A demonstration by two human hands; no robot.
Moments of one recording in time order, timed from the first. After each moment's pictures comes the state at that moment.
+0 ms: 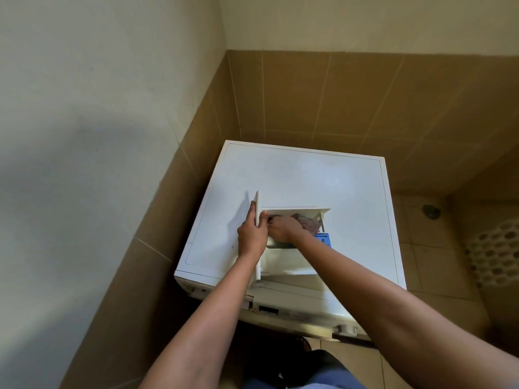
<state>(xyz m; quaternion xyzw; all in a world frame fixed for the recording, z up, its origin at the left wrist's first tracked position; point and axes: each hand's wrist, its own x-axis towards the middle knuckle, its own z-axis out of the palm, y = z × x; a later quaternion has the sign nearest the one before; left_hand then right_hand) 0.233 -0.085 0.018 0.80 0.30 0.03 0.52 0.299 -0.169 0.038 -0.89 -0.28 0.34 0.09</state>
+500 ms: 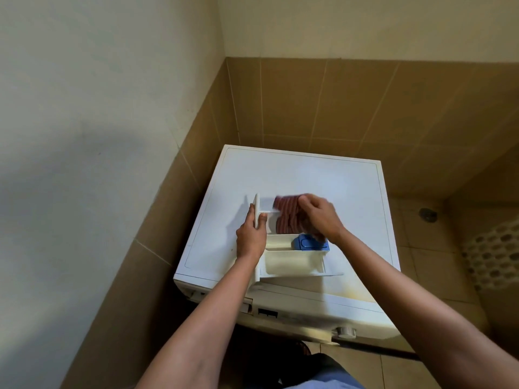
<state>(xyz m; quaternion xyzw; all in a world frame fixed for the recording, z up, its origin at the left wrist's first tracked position) 0.229 -0.085 0.024 0.81 0.30 0.02 0.51 0.304 -0.244 0.081 -0.83 -0.08 0.18 0.53</state>
